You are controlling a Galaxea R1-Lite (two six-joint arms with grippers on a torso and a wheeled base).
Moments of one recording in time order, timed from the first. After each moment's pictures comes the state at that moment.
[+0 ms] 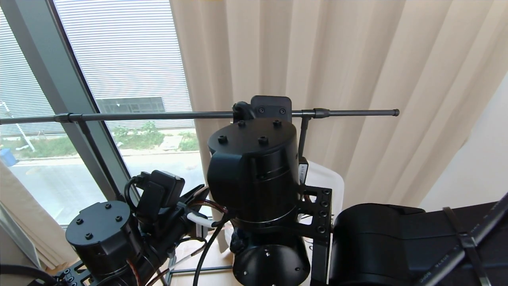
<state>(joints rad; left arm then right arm) -0.65 1.86 -0.23 -1.57 0.26 0.13 1.16 2.00 -1.37 -0.44 -1.17 0.28</state>
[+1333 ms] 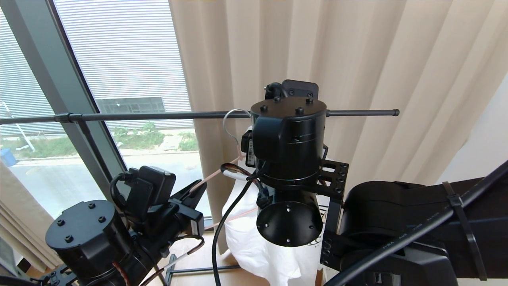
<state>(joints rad) -0.65 1.80 -0.23 -1.57 0.26 0.12 1.05 1.99 -1.35 -0.51 -1.17 0.27</state>
